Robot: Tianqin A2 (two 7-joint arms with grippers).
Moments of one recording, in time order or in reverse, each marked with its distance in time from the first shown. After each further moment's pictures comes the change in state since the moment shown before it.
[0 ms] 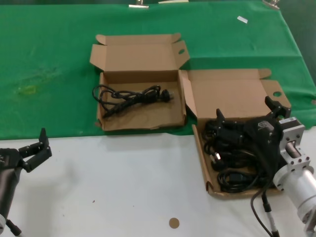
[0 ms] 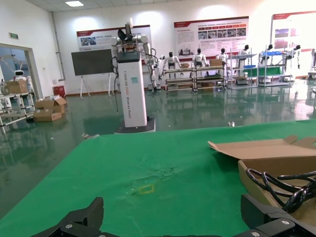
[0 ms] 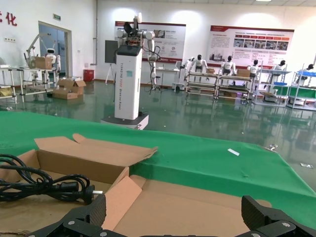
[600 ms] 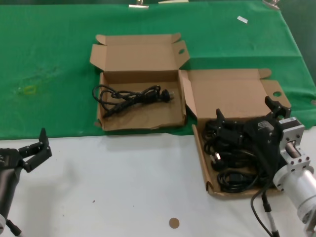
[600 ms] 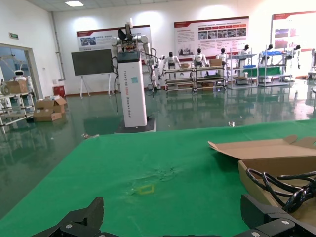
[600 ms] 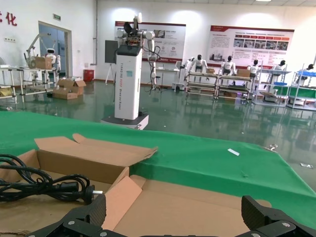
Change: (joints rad) left arm 0.000 0.000 0.000 0.000 0.000 0.000 0.000; right arm 0.000 0.000 0.000 0.000 0.000 0.000 0.000
